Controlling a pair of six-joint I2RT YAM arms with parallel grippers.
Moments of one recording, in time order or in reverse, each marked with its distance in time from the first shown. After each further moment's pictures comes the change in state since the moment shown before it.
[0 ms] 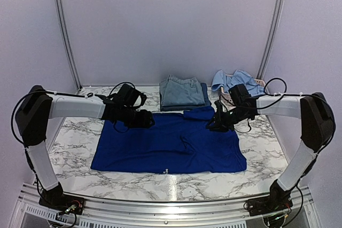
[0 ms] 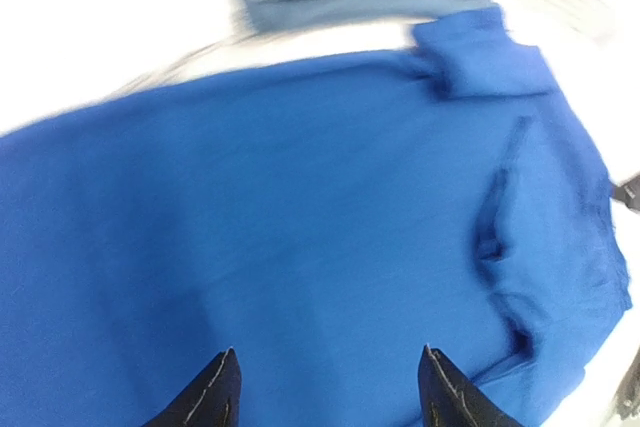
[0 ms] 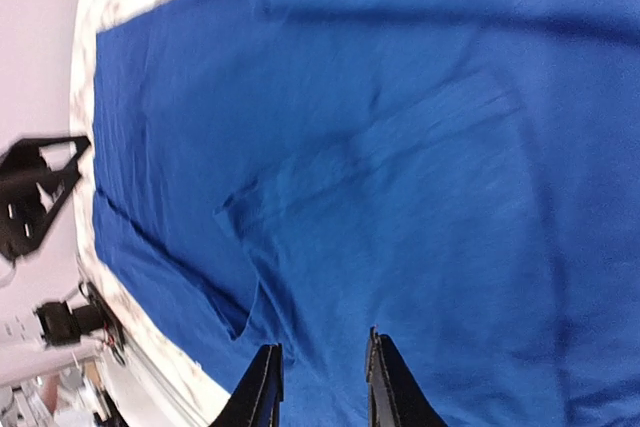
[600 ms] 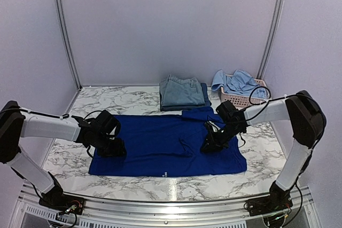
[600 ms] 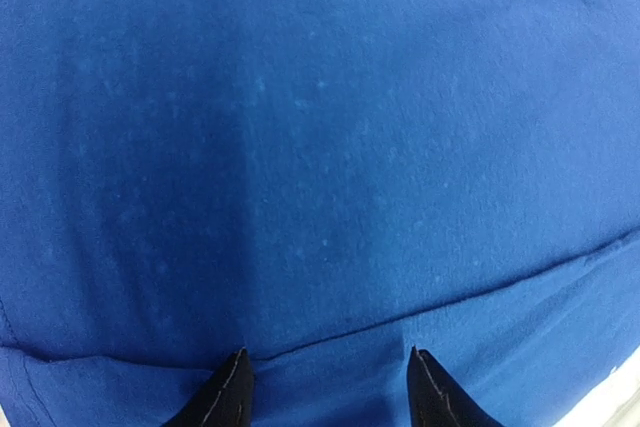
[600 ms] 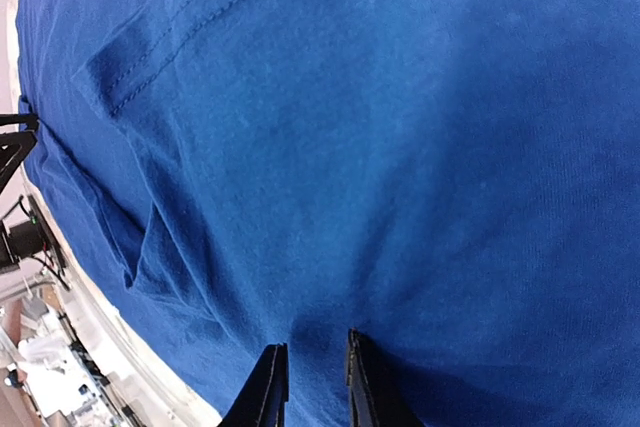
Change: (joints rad) left arm 0.023 -0.322 -0.491 -0.154 -0.046 -0.176; right arm 0.144 0.115 -0.087 -0.045 -0.002 -0.092
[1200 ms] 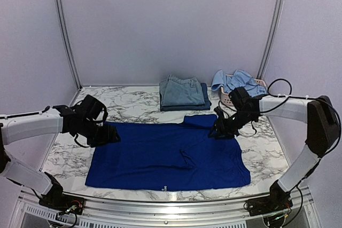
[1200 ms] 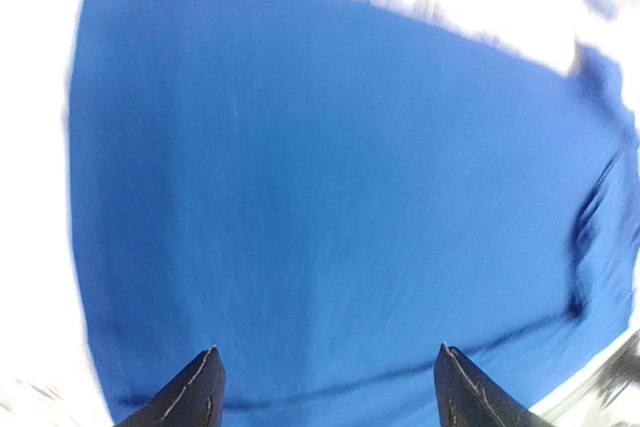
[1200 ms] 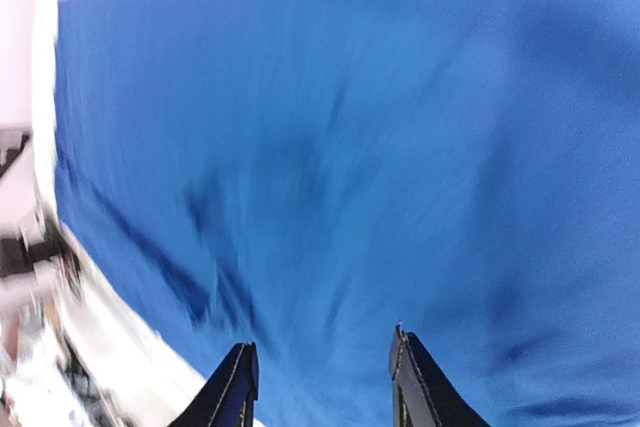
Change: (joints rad) left arm 0.105 -0.201 0.046 -0.169 0.052 -0.013; right arm -0.080 -0.181 0.047 -0.161 0.024 -0.048
